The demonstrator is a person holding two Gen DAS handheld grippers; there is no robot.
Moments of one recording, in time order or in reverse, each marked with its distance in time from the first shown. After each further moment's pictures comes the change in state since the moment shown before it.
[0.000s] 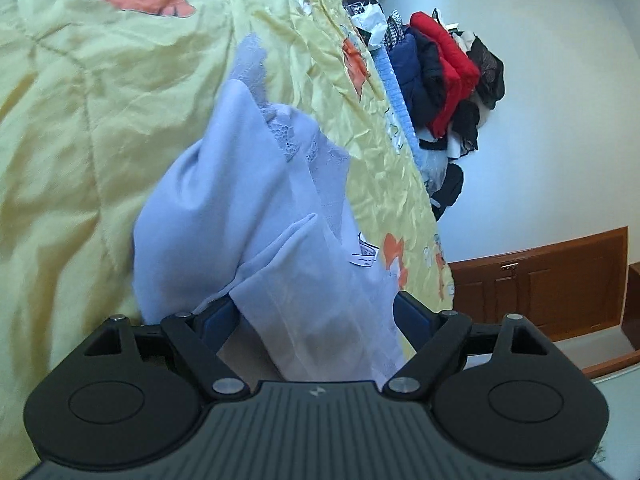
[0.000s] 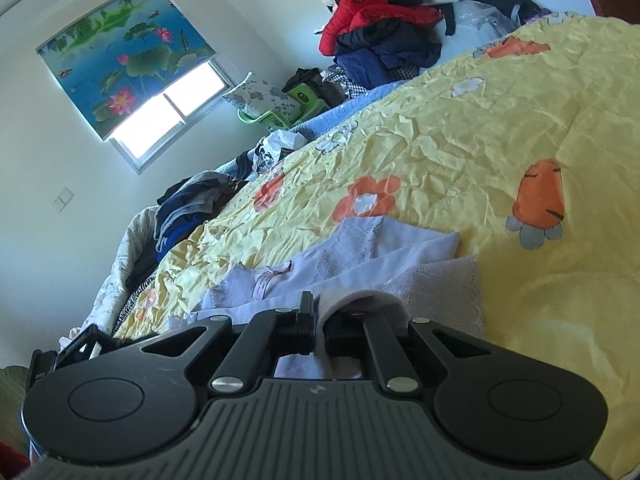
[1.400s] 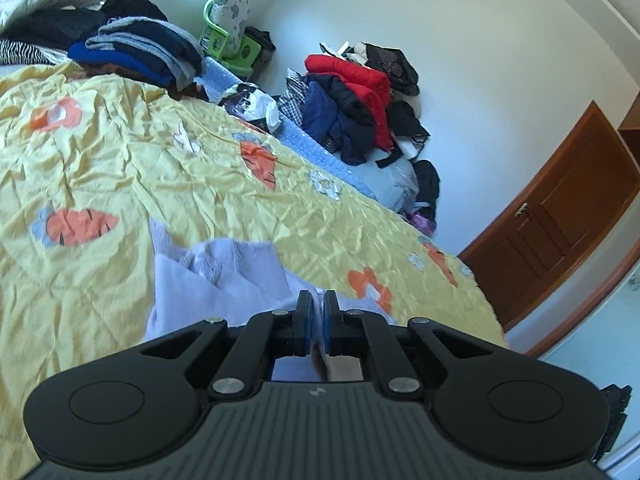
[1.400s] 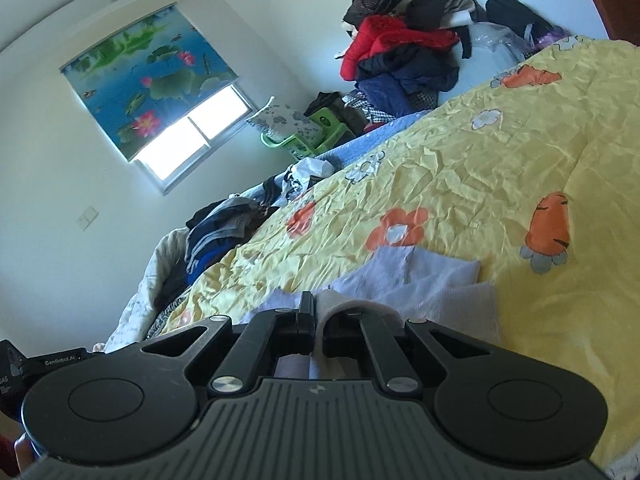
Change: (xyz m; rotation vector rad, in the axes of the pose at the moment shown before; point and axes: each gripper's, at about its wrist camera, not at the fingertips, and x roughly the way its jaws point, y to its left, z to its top) left arm -0.080 -0.098 -0.023 0.526 -0.220 0.080; right arm -0.036 0.020 0.013 -0.001 -0.071 0.061
